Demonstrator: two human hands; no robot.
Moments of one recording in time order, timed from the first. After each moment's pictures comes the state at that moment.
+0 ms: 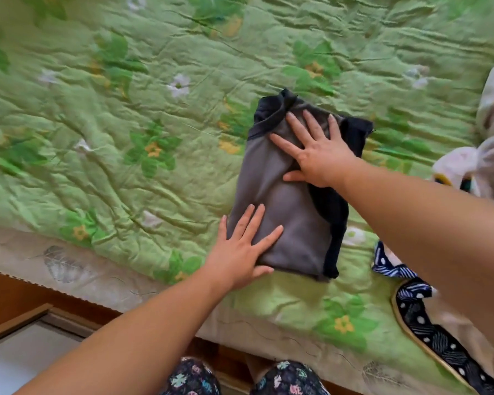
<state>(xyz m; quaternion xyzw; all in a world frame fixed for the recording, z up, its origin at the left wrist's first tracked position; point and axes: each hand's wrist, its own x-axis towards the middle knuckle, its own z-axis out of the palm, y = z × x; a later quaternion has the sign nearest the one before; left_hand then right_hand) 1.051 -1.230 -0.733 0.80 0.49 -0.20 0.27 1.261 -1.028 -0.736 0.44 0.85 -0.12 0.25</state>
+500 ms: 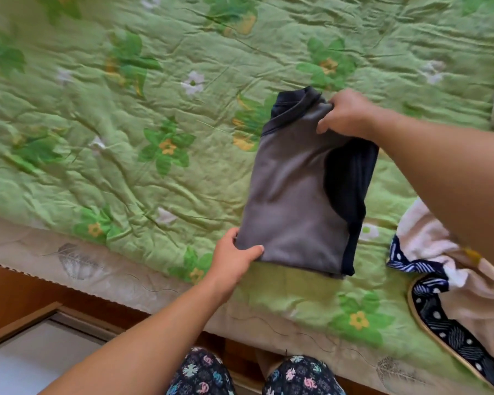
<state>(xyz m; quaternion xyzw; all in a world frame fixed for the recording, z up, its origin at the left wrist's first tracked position) 1.038 -1.244 -0.703 0.22 0.76 0.20 0.58 1.251 -0.961 -0.689 0.68 0.63 -0.35 0.11</state>
